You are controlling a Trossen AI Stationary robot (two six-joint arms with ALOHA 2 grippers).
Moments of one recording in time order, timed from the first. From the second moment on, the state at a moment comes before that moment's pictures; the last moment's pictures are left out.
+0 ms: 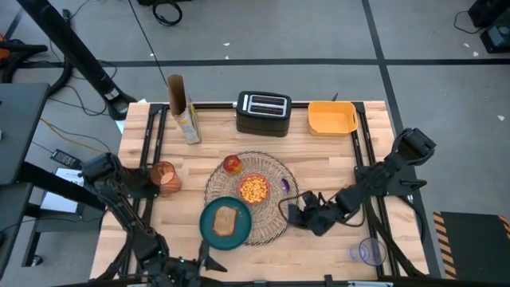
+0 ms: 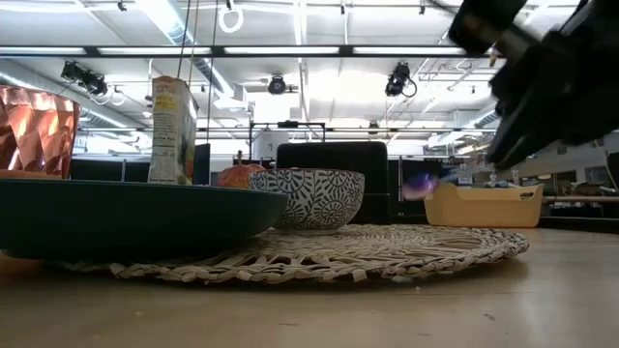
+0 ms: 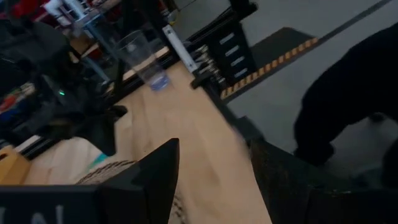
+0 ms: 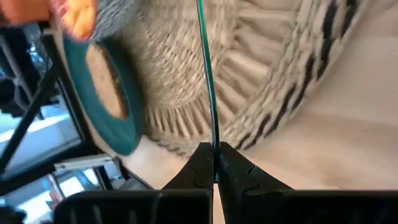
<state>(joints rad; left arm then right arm) -1.03 1.74 1.07 0.23 -0.82 0.11 0.61 1.58 0.71 0.03 0.38 2.19</state>
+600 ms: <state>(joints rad) -1.00 1.74 1.07 0.24 -0.89 0.09 0.48 1.63 0.64 0.16 0.23 2.18</state>
